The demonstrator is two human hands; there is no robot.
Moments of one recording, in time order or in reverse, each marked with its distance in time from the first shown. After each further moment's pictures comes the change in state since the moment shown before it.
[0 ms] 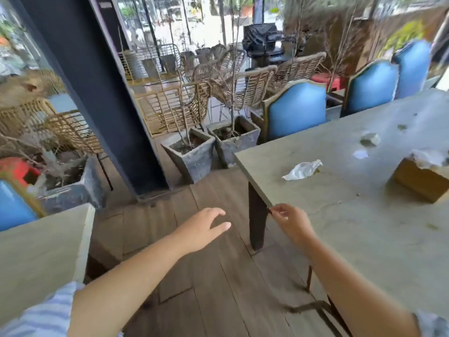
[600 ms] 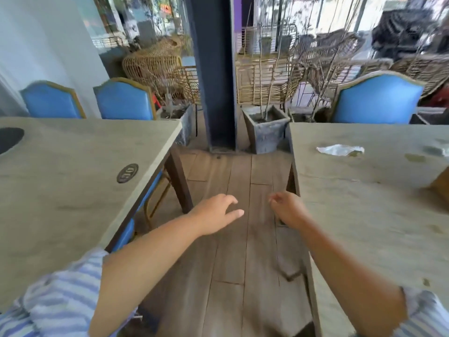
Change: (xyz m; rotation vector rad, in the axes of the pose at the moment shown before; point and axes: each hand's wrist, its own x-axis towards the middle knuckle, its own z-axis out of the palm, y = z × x) left_hand -0.212 0.176 0.139 -0.039 0.199 -0.429; right_hand -0.156 0.046 -0.069 -0.205 -0.456 -0.370
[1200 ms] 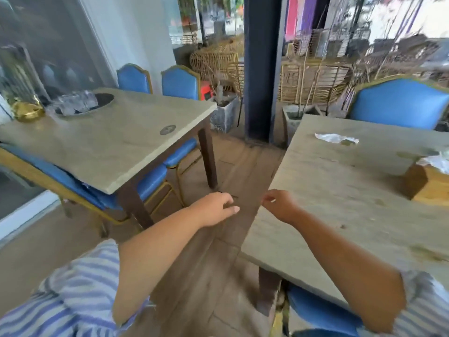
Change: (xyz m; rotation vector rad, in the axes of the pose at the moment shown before) left_hand -0.159 0.181 0.123 -0.062 0.073 -0.319; right_hand -0.180 0.096 -0.100 -0.139 -0.344 -0.297
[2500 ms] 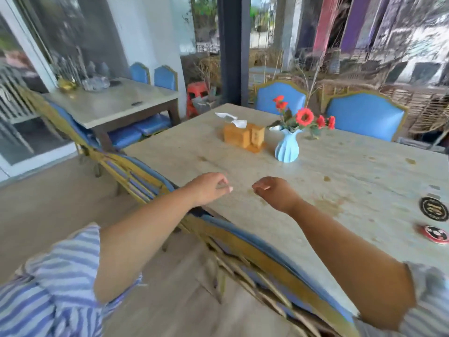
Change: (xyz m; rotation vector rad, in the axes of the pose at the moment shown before) left_hand -0.211 0.747 0.284 -0.080 0.259 -0.127; right_hand -0.480 0.503 -0.415 0.075 -0.027 -0.304
